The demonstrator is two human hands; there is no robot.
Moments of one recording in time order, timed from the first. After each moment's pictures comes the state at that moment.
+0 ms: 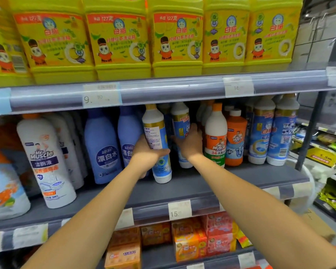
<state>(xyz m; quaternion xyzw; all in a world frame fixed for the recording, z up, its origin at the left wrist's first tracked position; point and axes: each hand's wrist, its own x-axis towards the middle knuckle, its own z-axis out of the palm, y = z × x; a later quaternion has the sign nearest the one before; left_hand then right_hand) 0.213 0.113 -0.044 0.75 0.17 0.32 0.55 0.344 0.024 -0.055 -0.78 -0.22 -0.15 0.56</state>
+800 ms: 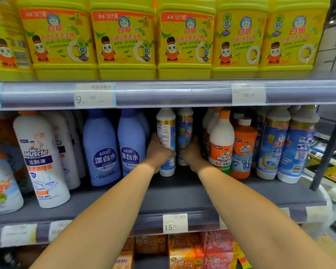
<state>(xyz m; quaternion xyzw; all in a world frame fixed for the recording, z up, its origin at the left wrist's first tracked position) 0.289 0.120 -0.058 0.73 0.21 0.33 0.56 0.389 0.051 -0.078 -0.74 -0.20 0.02 0.64</state>
